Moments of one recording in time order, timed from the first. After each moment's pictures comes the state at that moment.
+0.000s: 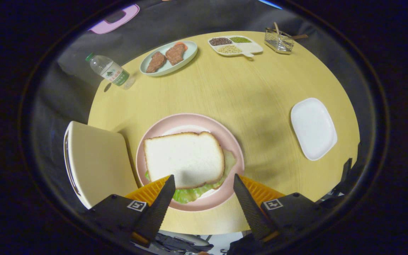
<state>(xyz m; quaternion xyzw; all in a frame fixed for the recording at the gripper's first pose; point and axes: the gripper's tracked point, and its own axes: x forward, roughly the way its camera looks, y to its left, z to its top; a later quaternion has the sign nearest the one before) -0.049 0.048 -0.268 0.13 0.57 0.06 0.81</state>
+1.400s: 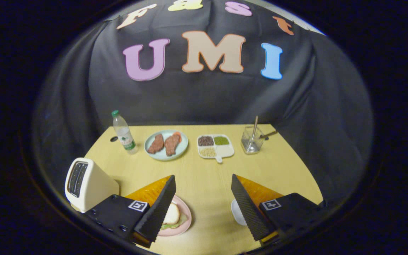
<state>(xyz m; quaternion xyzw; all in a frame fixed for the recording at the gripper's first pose) 0.035 -0.060 -0.074 0.03 0.19 0.02 0.98</state>
